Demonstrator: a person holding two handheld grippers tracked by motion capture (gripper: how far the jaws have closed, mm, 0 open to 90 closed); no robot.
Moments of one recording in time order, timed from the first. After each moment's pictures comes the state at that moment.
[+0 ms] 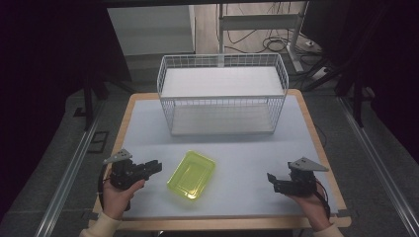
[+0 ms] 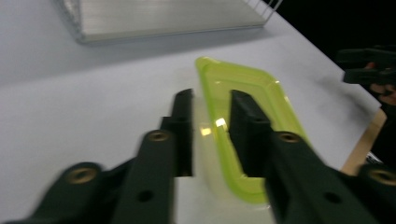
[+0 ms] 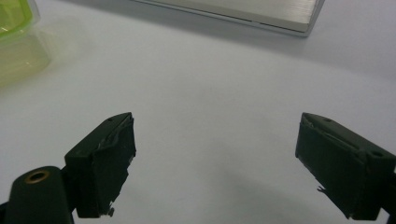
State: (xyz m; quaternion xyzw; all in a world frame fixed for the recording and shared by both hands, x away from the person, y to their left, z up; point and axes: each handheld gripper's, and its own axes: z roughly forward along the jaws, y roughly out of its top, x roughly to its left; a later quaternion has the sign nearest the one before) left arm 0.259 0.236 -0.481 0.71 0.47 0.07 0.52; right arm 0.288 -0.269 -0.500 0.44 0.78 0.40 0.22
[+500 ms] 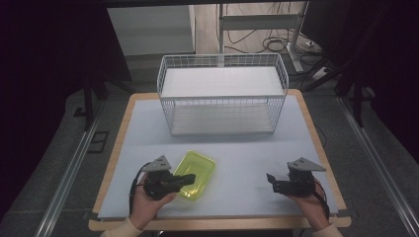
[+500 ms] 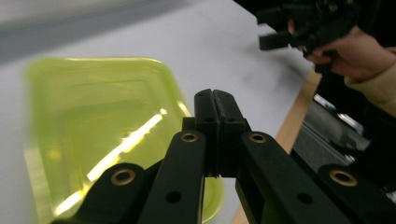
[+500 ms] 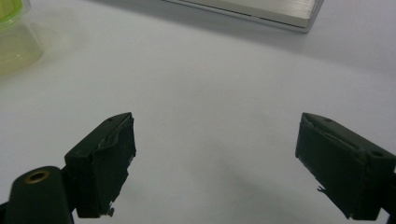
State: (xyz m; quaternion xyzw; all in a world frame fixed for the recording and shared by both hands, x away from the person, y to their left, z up) left arm 0.246 0.144 -0.472 0.78 0.37 0.01 0.50; right arm 0.289 -0.268 -0.503 0.44 0.78 0.39 0.22
